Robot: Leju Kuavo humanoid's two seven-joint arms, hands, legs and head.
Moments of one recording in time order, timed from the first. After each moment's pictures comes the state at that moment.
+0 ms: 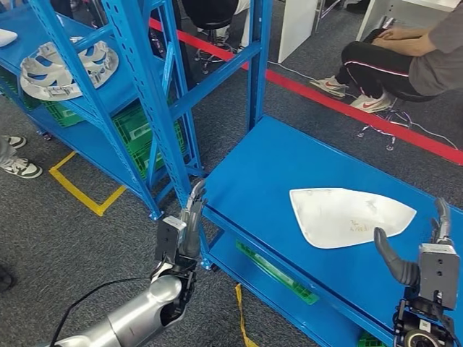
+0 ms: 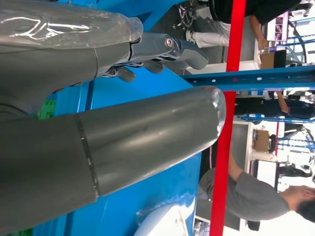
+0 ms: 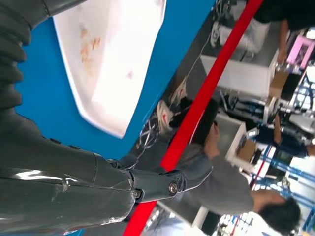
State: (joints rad) left arm -0.22 0.10 -0.63 -1.33 0.33 0.53 -0.51; right arm -0.10 -0.19 0.52 -1.58 0.01 -0.65 -0.22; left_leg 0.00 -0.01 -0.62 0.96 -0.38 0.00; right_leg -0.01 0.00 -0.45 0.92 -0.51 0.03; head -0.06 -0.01
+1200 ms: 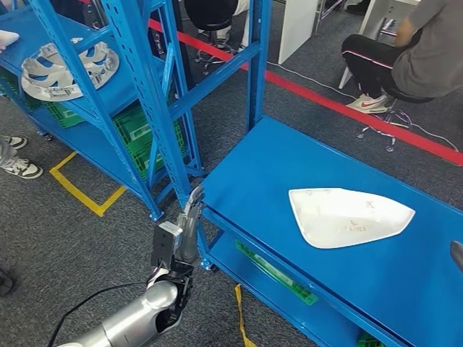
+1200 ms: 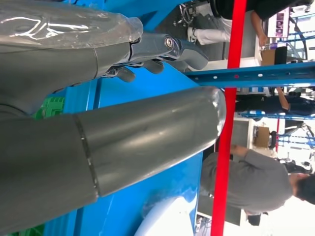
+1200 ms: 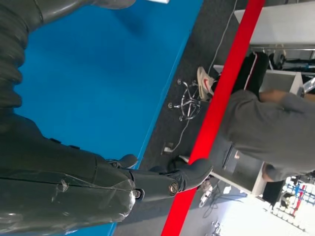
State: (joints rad) left arm -0.18 0.12 -0.62 -1.37 0.32 0.52 -0.50; right arm -0.09 -0.28 0.15 -1.48 -0.17 -0.43 -0.18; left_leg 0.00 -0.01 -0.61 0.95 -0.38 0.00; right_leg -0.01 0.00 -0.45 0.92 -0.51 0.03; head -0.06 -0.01
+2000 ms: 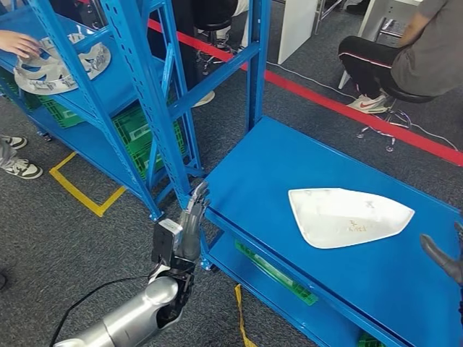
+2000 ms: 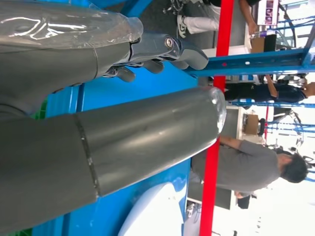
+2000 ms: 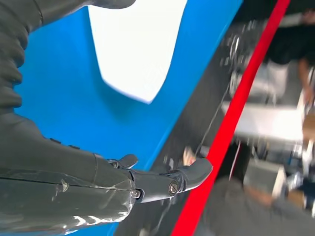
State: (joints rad) left arm -0.20 0.12 -0.62 -1.37 0.32 0.46 -0.51; right arm -0.17 -0.31 0.21 -1.41 -0.35 -0.06 -0.23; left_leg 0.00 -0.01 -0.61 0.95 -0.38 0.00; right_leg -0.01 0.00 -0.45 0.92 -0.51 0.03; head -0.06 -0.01
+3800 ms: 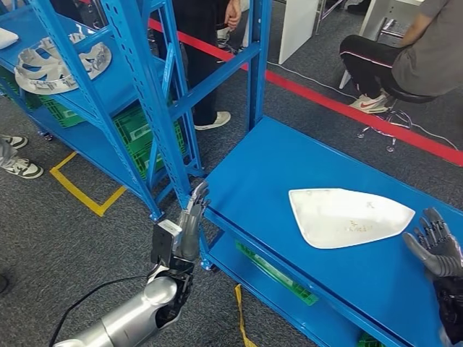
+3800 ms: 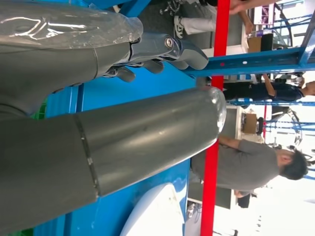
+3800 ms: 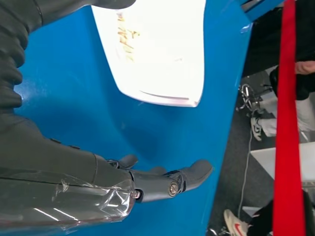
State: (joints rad) left arm -0.19 0.12 -0.61 -1.37 0.30 0.44 -0.51; right arm -0.40 -0.29 0.35 -0.84 -0.66 0.21 -0.35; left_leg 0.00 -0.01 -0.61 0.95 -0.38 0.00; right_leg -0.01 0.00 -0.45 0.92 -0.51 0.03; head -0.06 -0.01
